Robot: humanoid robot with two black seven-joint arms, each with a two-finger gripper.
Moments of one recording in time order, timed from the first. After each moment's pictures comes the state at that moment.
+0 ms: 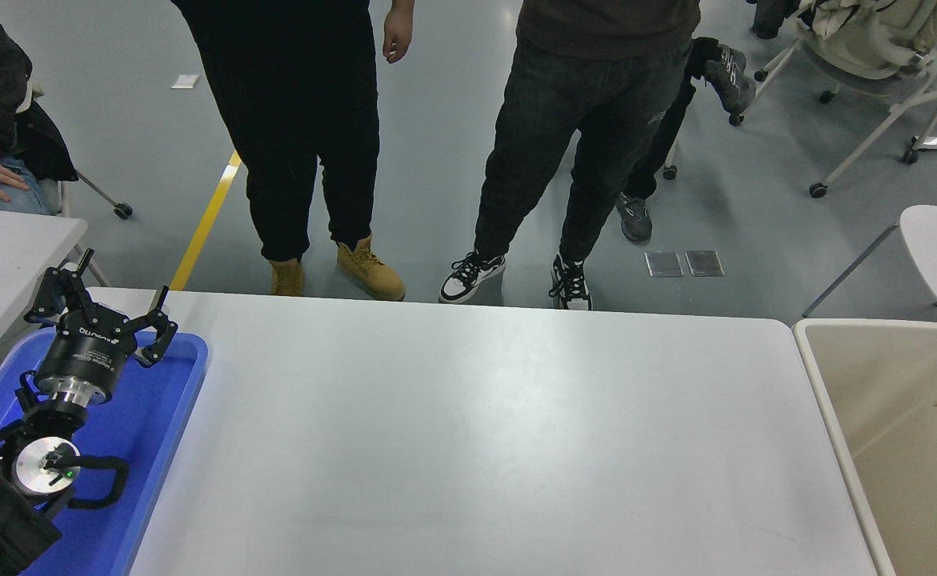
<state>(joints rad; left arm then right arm) -0.55 0.46 -0.62 -0.39 -0.23 -0.70 -0.58 0.60 -0.42 0.54 0.05 0.27 0.03 -0.02</state>
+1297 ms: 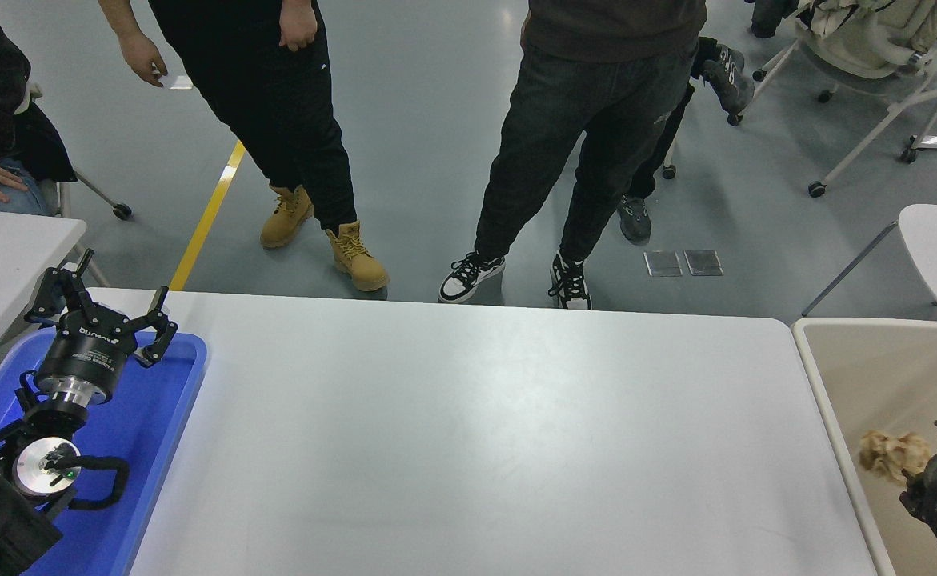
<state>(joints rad) -0.55 0.46 -0.62 -0.39 -0.23 -0.70 -0.58 0.57 -0.40 0.52 0.06 0.08 0.03 0.02</state>
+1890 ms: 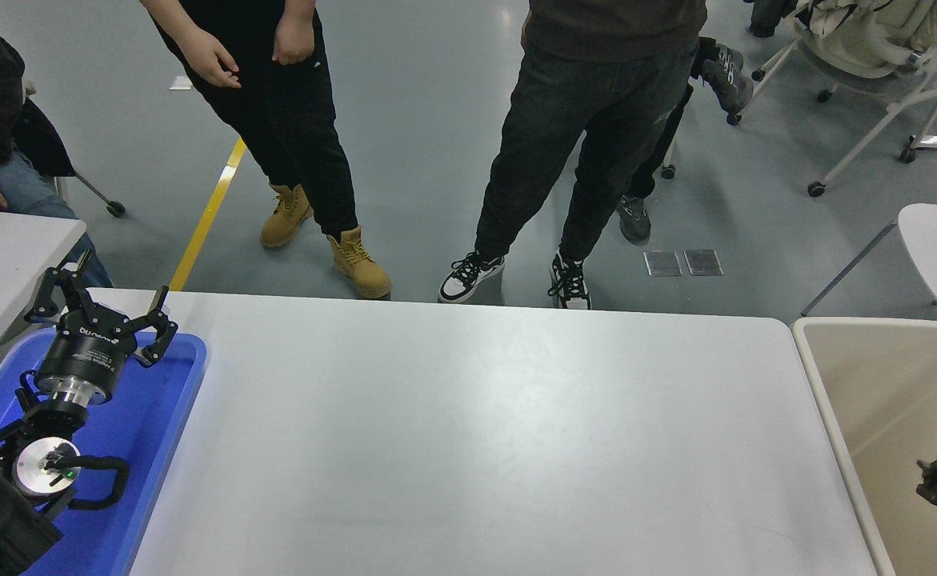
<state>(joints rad) -0.55 0.46 -0.62 -0.39 -0.23 -0.70 -0.58 0.74 -0.53 0.47 0.11 0.03 0.03 0.03</state>
